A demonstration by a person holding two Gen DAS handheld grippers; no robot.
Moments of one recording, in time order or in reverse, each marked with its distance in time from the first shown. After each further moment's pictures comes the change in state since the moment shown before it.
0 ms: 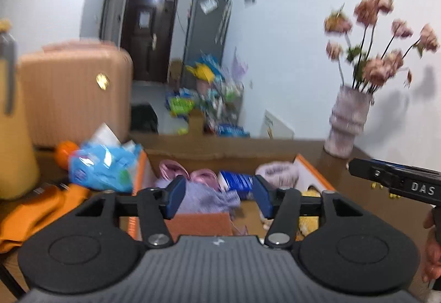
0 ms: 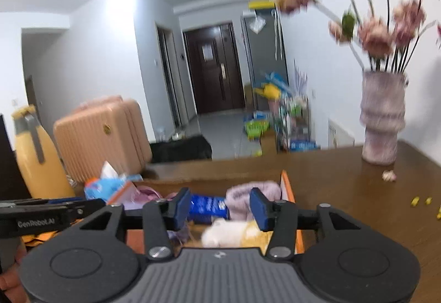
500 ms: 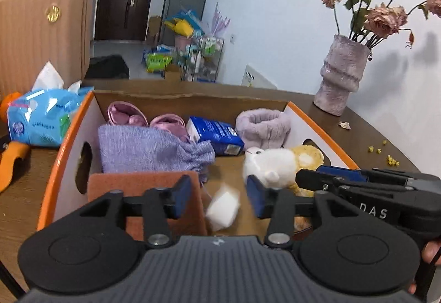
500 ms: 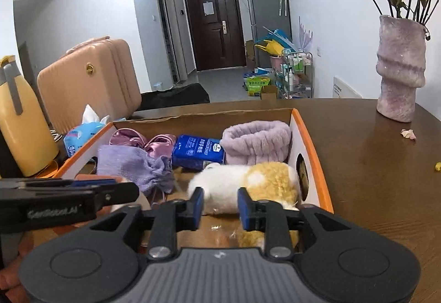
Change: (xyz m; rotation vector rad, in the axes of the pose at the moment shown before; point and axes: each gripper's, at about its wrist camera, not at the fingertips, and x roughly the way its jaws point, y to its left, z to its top) left arm 0.108 -0.014 -0.046 -0.010 0.210 -0.117; right arm 0.092 -0.012 -0.053 0.002 0.236 -0.003
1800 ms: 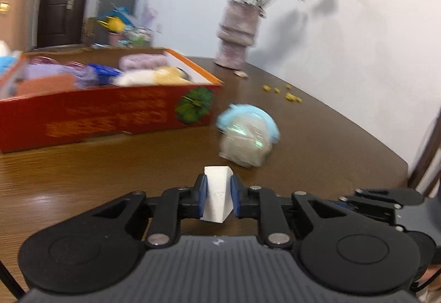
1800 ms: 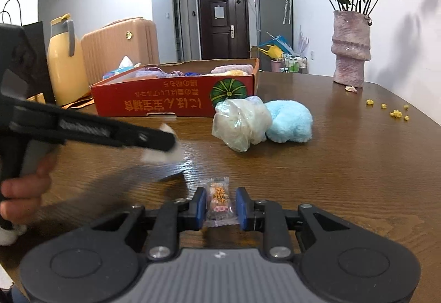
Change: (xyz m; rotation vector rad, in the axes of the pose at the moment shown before) left arm -0.100 -0.103 -0.125 0.113 0.023 -0.230; right arm -0.193 -0.027 -0.179 -0.100 -0.022 -0.030
